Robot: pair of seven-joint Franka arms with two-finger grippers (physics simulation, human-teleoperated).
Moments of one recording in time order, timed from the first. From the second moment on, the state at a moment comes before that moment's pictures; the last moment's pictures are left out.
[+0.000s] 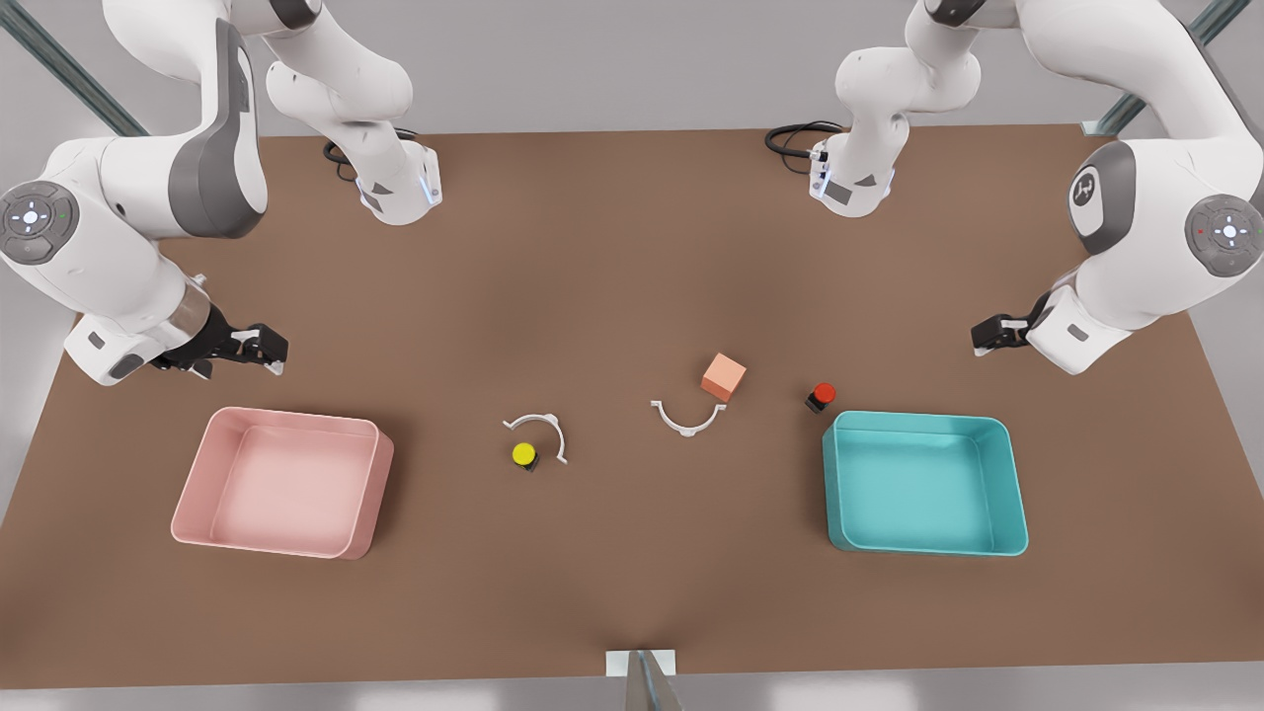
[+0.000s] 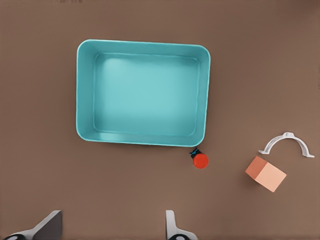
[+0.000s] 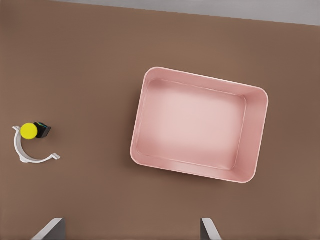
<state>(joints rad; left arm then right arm) -0.06 0.18 0.04 -1.44 0.01 1.51 -0.01 -0.03 0.16 0.10 -1.42 -0.06 1.59 0.00</state>
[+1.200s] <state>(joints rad) -0.29 0.22 0.03 -2.29 -0.18 2.60 -0.23 0.34 0.69 0.17 -1.42 -0.10 2.13 0.41</state>
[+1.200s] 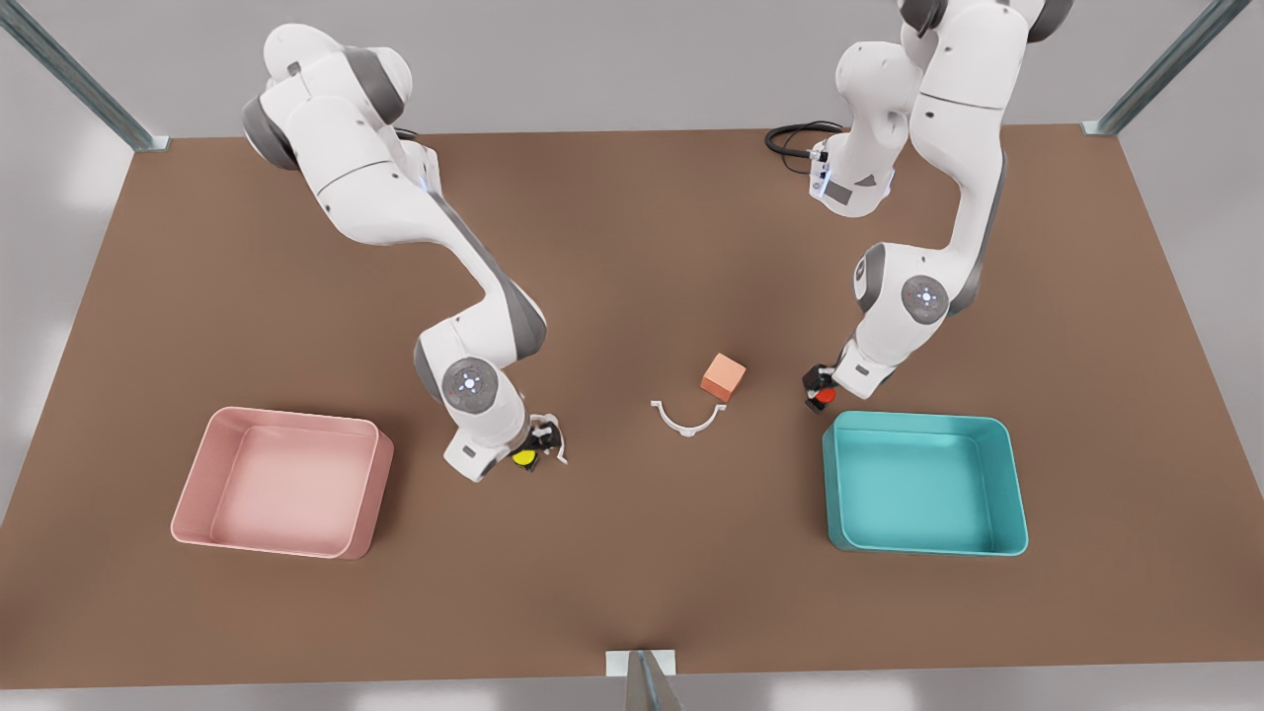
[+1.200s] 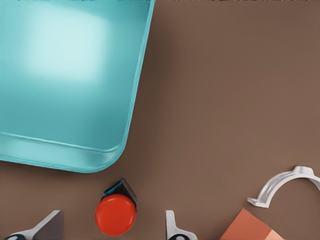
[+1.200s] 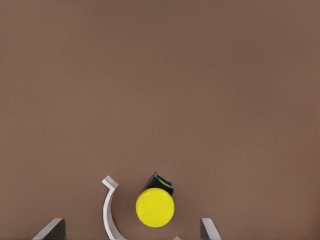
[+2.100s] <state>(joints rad) -0.29 0.37 0.03 -2.29 -0.18 2.70 -0.27 0.32 0.85 0.18 -1.46 -0.08 2.24 0.53</state>
